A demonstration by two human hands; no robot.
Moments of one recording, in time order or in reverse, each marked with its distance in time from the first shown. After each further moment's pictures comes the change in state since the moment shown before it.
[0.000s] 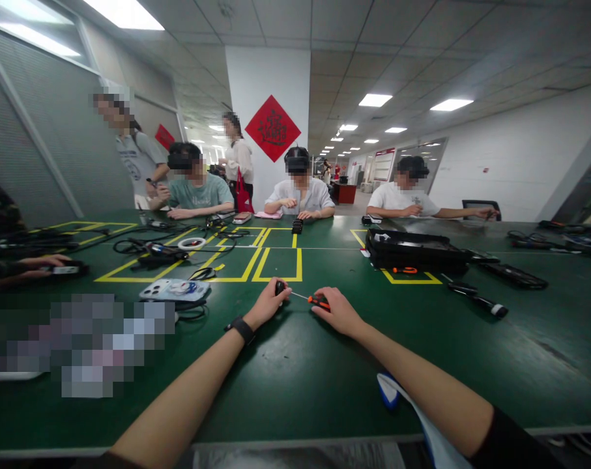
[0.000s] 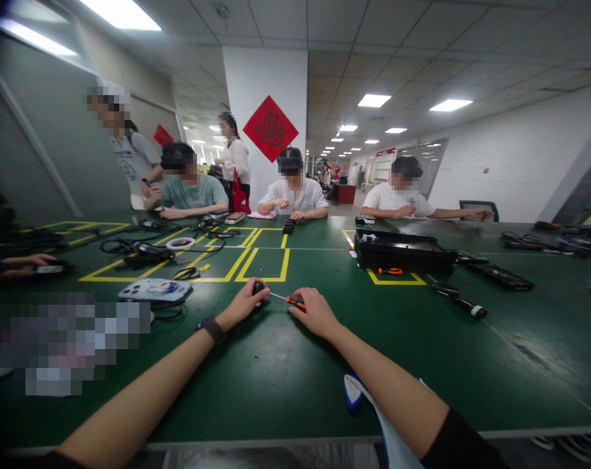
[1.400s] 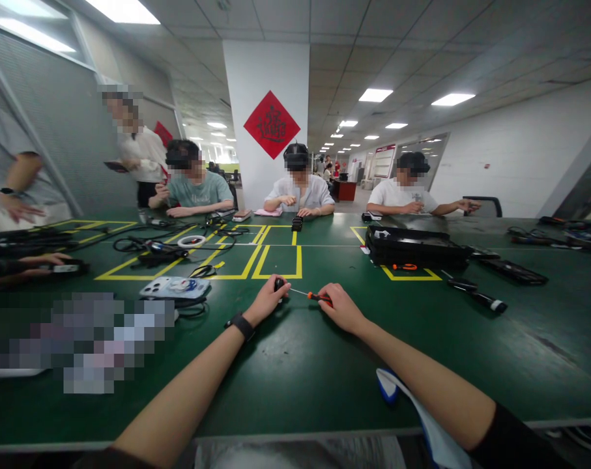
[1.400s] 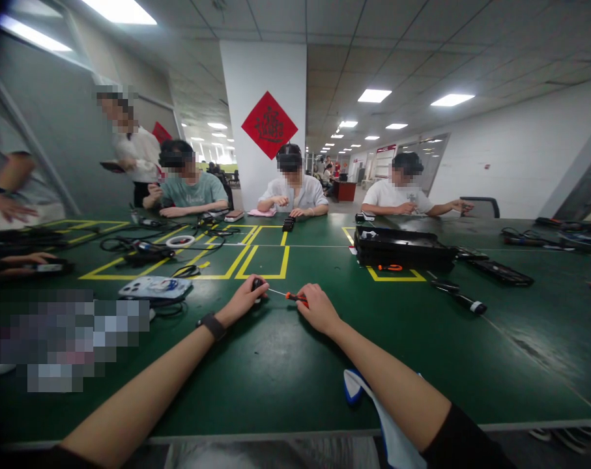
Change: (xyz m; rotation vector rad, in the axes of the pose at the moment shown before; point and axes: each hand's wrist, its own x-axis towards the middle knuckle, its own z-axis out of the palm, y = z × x) left_hand 0.001 -0.003 -0.001 -0.002 0.005 -0.031; right_hand -0.002 0.002 -0.004 -0.030 0.014 0.004
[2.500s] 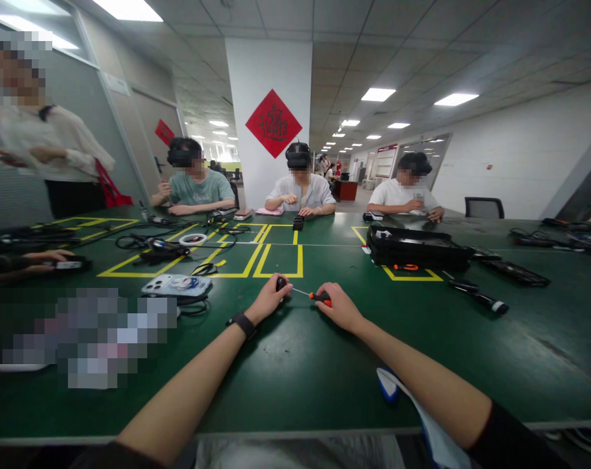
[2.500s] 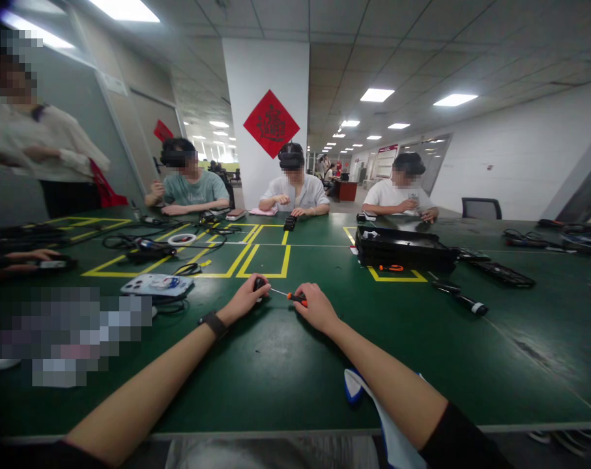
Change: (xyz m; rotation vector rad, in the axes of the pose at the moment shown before) left_hand -0.002 0.004 0.000 -0.002 -0.014 0.036; right_hand 0.004 -0.003 0.005 0.039 0.020 -0.014
